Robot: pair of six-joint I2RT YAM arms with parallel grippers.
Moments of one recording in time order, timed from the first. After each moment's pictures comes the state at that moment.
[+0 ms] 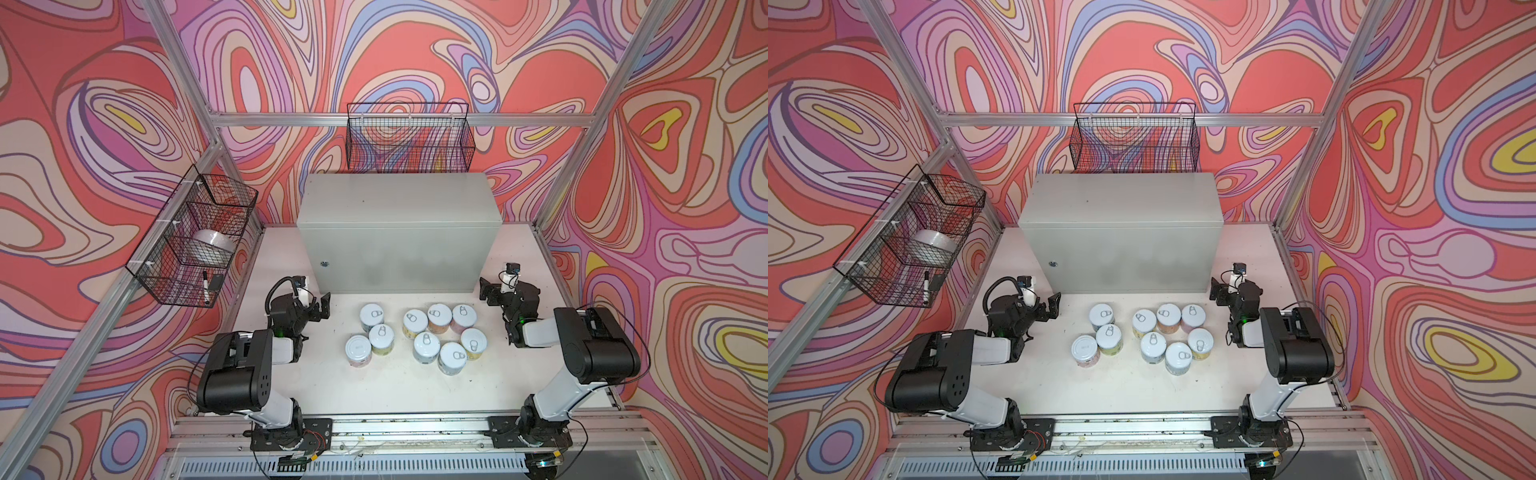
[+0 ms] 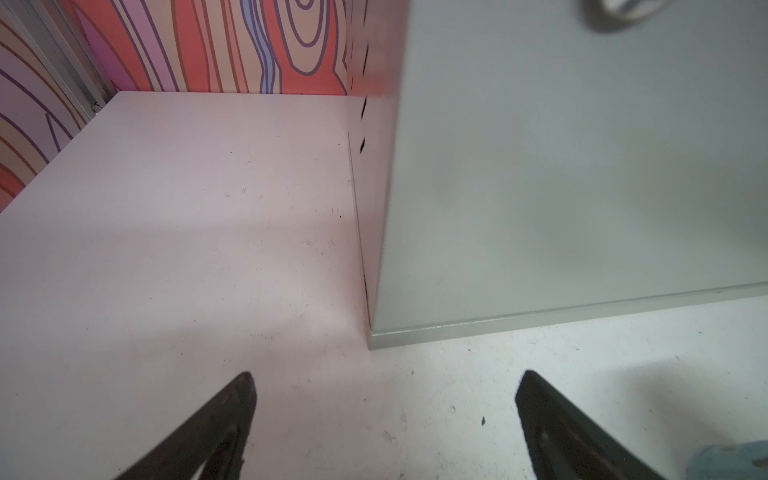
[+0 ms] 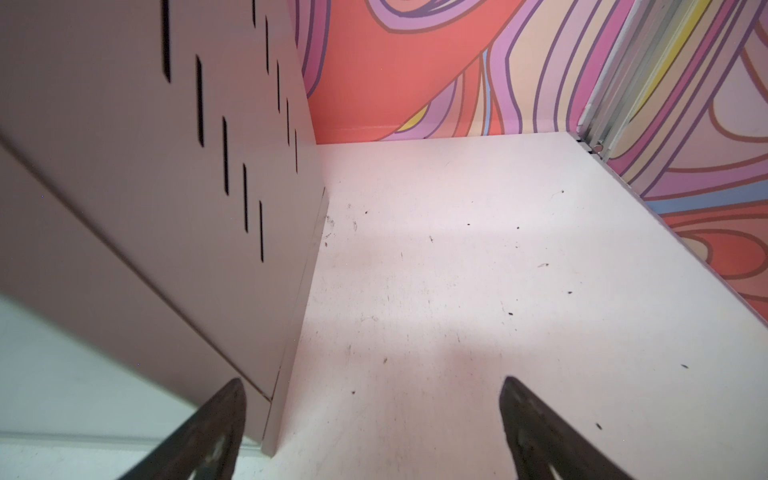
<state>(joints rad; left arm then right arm) 0.09 1.53 0.33 0.83 0.27 -0.01 -0.03 1.70 0.46 0.93 -0.08 0.04</state>
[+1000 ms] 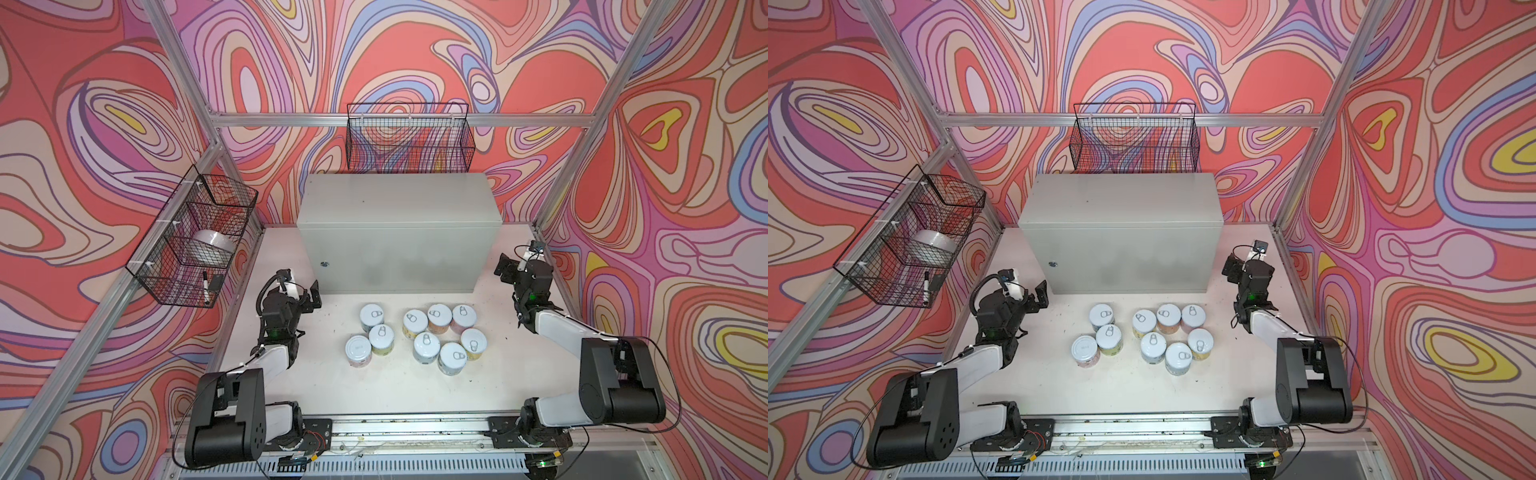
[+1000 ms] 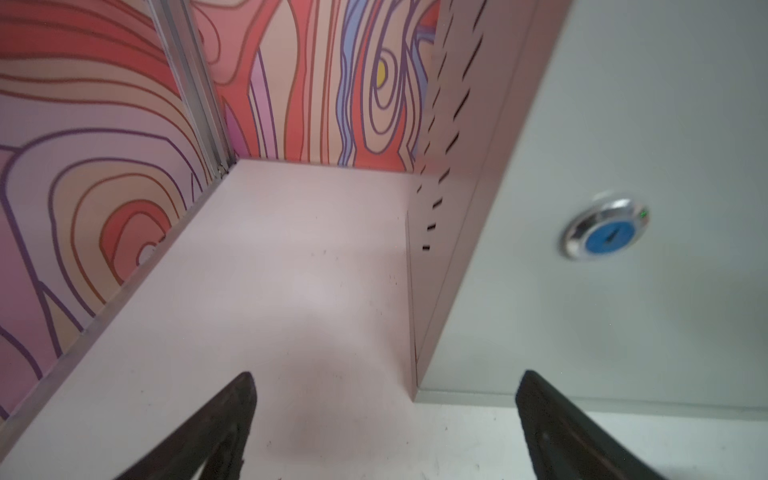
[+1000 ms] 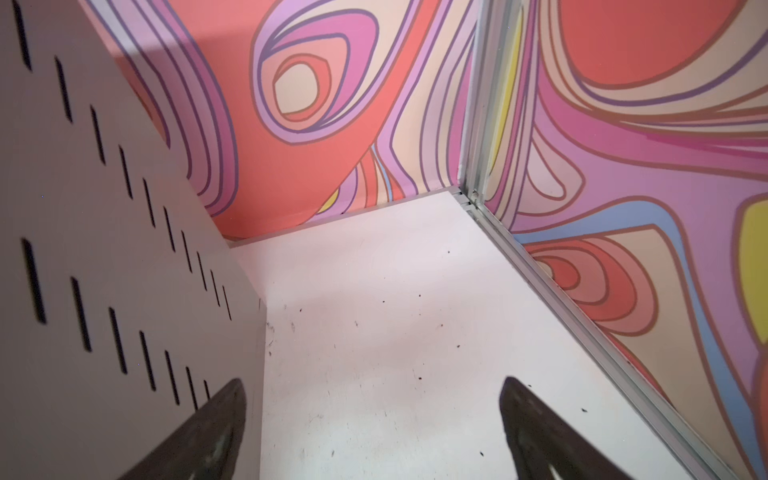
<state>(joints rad) 0.09 1.23 0.35 0.67 0.09 -0.11 -0.03 1.41 0.67 0.47 0.20 0.18</state>
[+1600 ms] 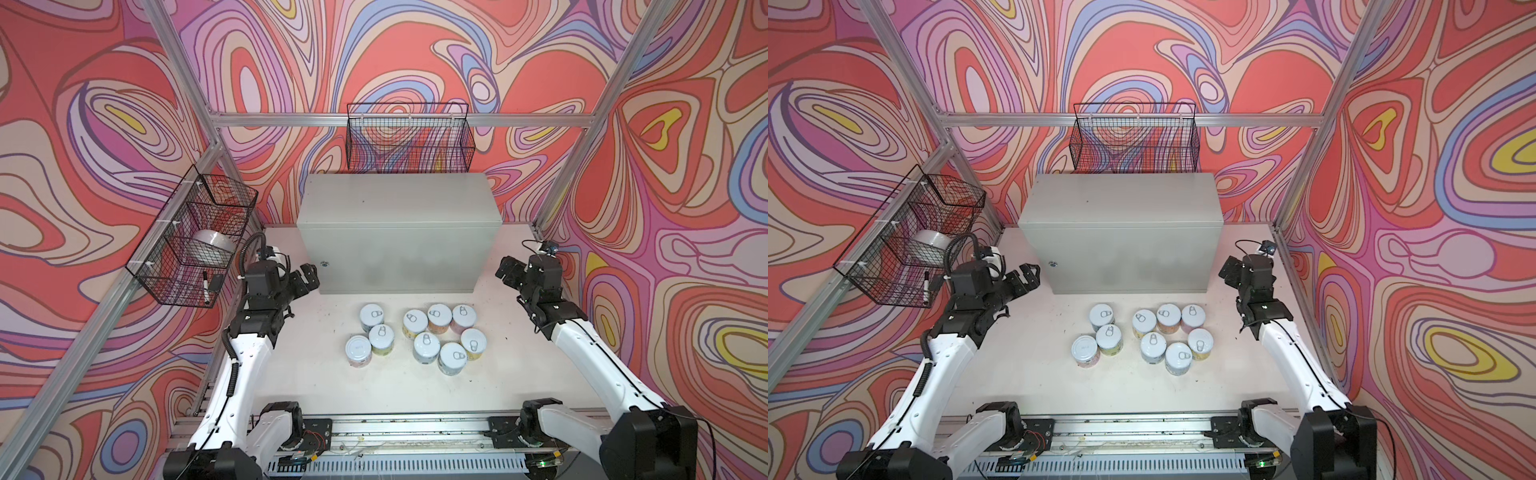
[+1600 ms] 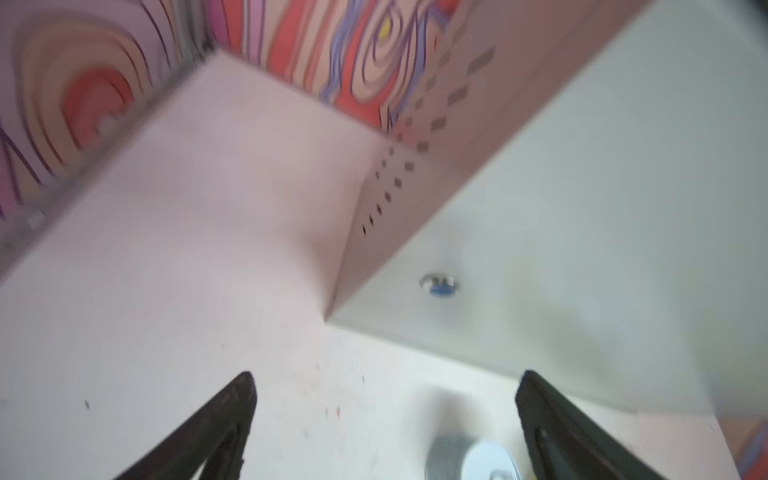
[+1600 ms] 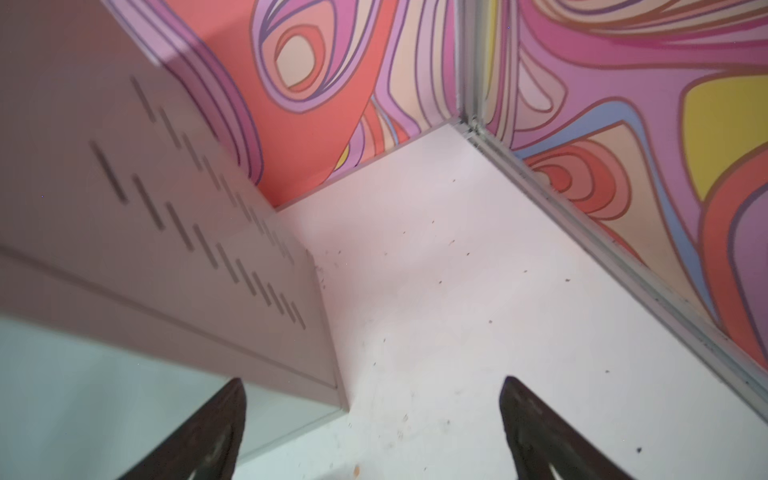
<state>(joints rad) 0.04 1.01 0.83 -0.44 0.17 -0.47 0.12 1.10 0.83 -0.22 0.25 0.45</state>
